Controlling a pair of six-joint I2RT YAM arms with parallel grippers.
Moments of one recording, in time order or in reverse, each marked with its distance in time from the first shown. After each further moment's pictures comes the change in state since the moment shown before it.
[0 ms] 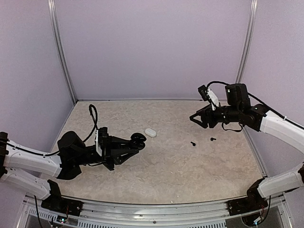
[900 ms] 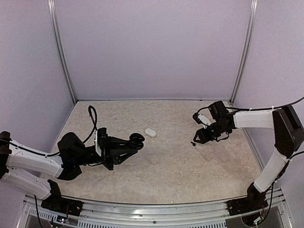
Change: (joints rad) left arm 0.029 0.029 -0.028 0.067 0.018 -0.026; right arm -0.154 0.452 -0.019 -0.036 0.090 -0.083
